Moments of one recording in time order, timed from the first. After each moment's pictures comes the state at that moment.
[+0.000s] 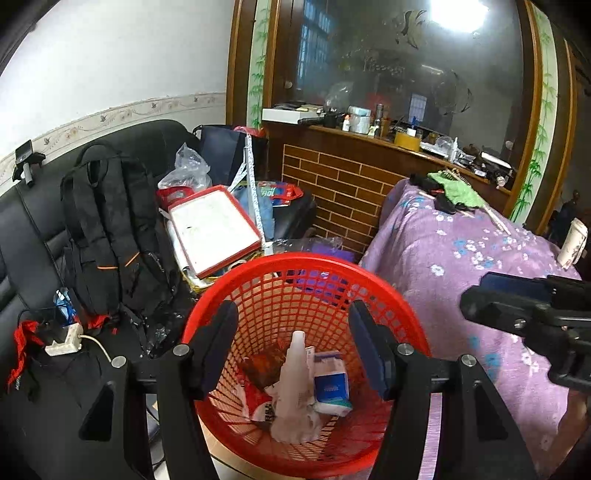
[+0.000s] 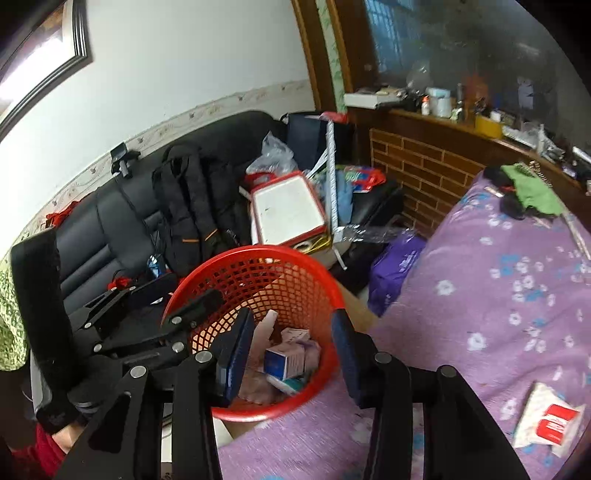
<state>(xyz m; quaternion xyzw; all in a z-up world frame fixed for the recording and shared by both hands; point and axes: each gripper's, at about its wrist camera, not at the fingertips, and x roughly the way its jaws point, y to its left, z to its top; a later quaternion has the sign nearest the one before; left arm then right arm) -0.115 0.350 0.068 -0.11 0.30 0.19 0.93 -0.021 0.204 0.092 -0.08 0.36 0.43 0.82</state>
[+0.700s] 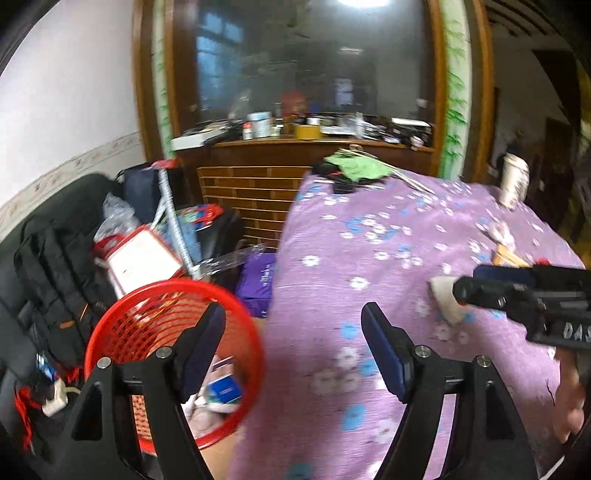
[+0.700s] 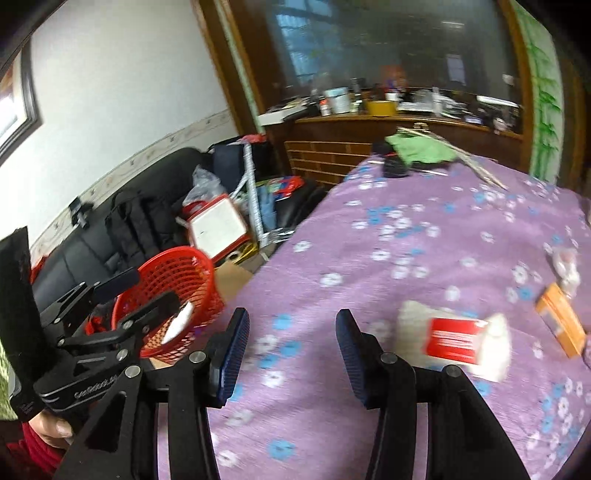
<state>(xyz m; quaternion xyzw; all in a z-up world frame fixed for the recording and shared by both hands) -0.080 0.194 0.095 0.01 0.31 0.07 0.95 -0.006 0.023 0.087 0.01 0.36 0.33 0.87</state>
